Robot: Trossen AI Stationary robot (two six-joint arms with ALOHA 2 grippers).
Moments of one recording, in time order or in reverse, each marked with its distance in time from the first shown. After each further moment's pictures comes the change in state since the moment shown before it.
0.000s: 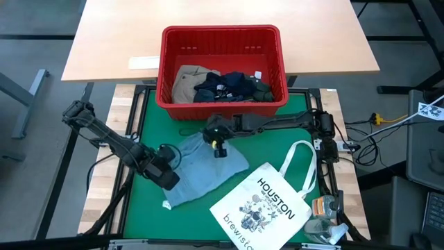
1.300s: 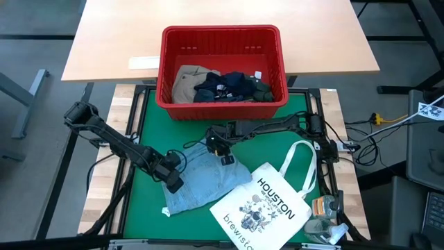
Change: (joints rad) left arm 0.065 0.044 -0.293 0.423 0.154 0.106; right arm 0.000 0.114 -0.034 -0.168 -0.103 -0.084
